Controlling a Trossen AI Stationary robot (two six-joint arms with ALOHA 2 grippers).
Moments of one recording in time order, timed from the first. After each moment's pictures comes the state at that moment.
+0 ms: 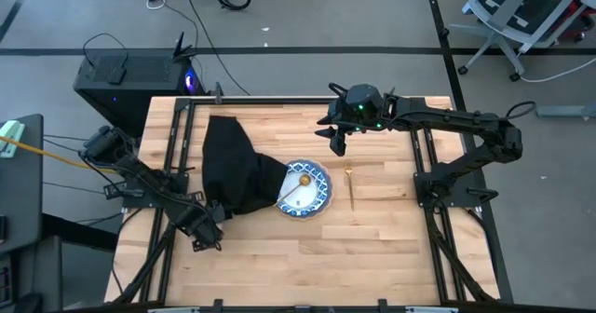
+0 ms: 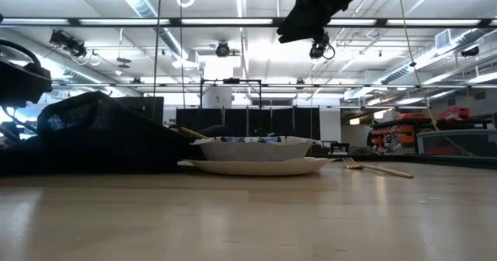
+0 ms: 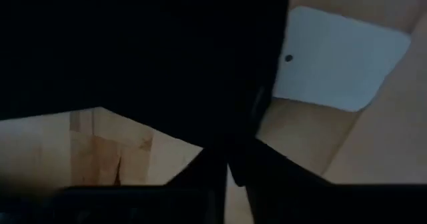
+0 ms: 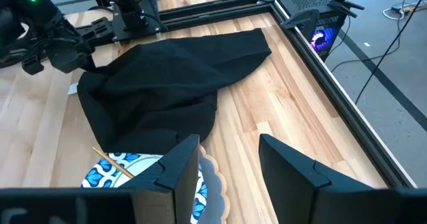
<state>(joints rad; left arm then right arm) -0.70 1.43 0.62 -0.82 -0.03 -0.96 -0.30 1.36 1.21 -0.43 -0.11 0.02</state>
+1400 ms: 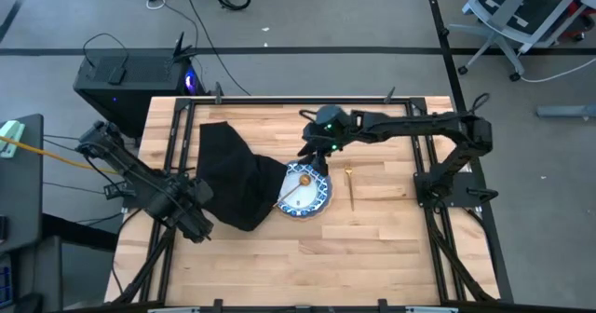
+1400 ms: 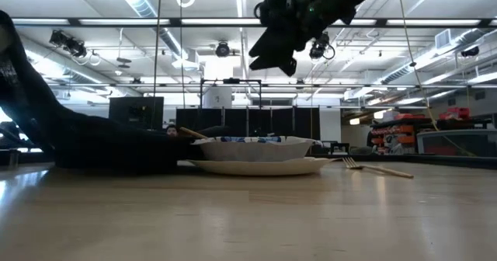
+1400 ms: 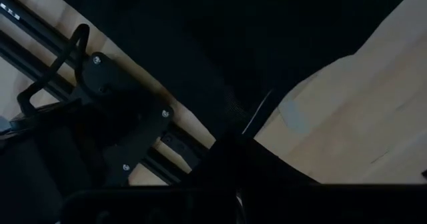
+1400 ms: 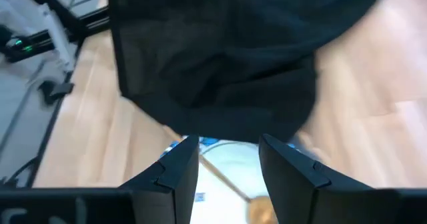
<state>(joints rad) -0.69 1.32 1.22 -1.57 -0.10 -1.35 -0.23 1.62 1.21 -0.27 -0.37 0.13</state>
